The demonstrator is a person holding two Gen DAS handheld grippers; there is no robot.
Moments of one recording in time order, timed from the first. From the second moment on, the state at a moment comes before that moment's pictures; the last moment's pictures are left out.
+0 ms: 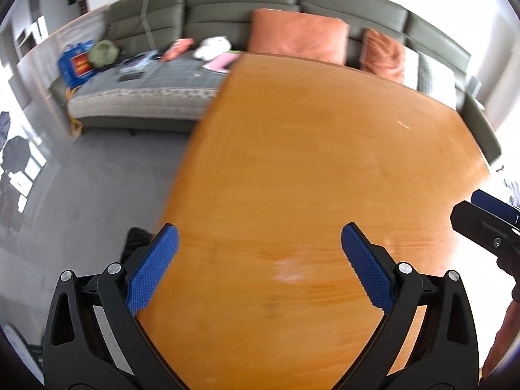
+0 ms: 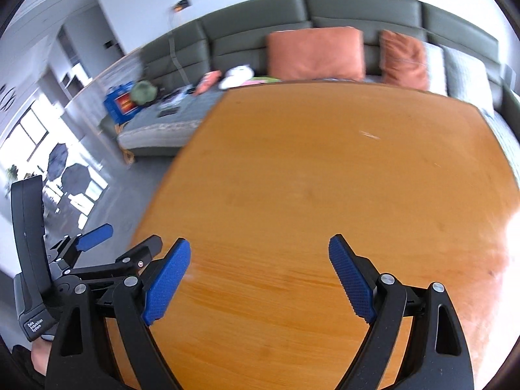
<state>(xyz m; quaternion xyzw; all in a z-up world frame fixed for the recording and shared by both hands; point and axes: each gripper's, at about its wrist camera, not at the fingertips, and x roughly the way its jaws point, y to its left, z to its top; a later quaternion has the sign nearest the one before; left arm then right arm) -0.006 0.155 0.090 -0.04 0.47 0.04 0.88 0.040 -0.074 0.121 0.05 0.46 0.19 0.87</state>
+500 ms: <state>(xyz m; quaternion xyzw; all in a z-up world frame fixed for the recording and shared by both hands) 0.032 0.049 0.040 0.00 0.50 0.01 0.87 0.059 -0.185 0.053 0.06 0.48 0.12 0.87</state>
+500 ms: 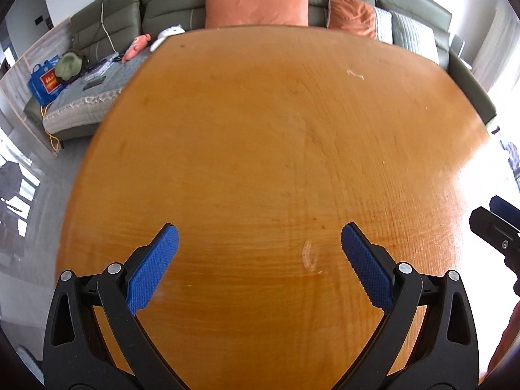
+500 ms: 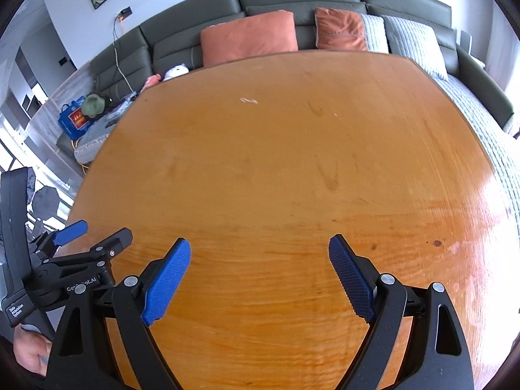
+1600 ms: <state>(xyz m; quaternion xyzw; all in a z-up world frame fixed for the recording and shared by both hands) 0.043 0.022 0.014 0.00 0.46 0.01 0.89 0.062 -0.196 0.008 -0.01 0.45 0.04 0.89</state>
